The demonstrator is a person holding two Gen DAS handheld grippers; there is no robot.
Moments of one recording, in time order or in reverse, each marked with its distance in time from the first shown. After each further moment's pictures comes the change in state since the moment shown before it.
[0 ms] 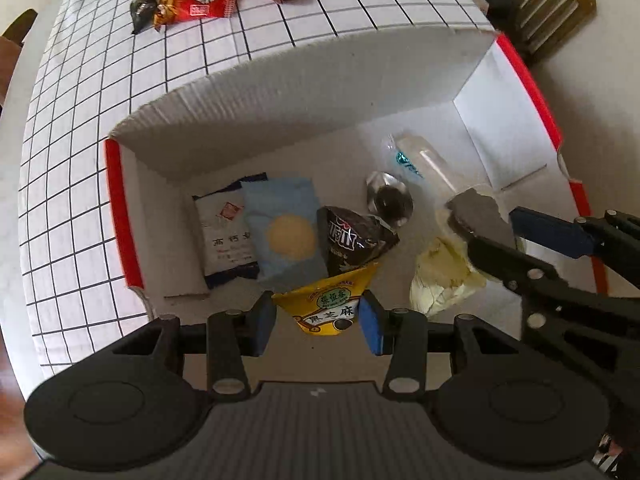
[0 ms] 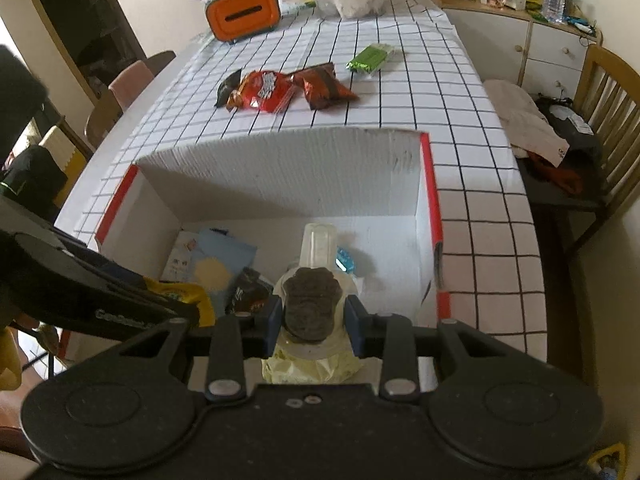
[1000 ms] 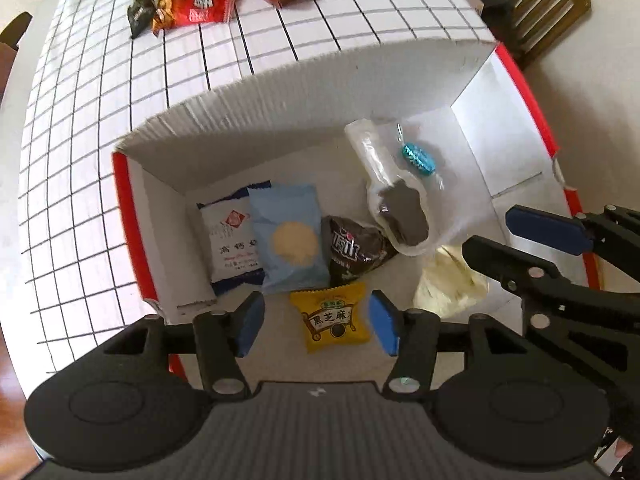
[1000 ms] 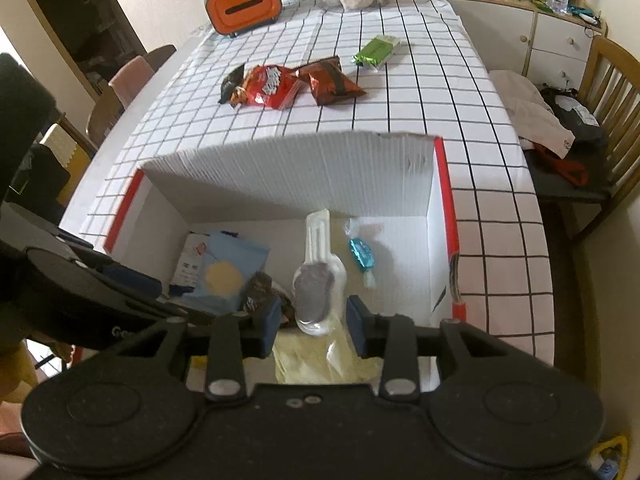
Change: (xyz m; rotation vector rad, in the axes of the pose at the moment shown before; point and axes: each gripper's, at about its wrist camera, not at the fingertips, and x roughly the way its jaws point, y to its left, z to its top) left arm -0.014 0.015 0.006 0.008 -0.006 -0.027; right arm -0.008 0.004 0.019 0.031 0.029 0.022
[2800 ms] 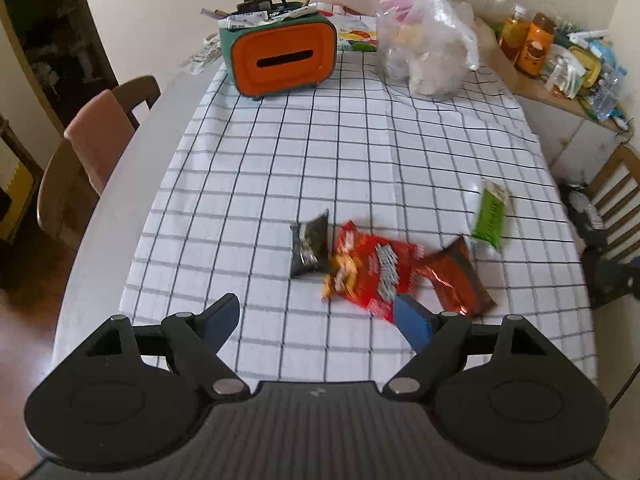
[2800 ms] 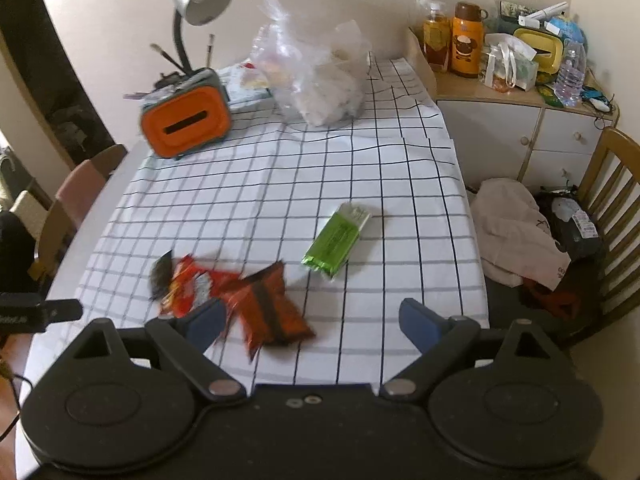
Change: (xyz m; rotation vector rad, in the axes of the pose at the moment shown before) left arm -0.046 0.164 0.190 -0.345 -0.381 0.150; right arm 0.074 -0.062 0.269 -0.004 -0.129 -0.072
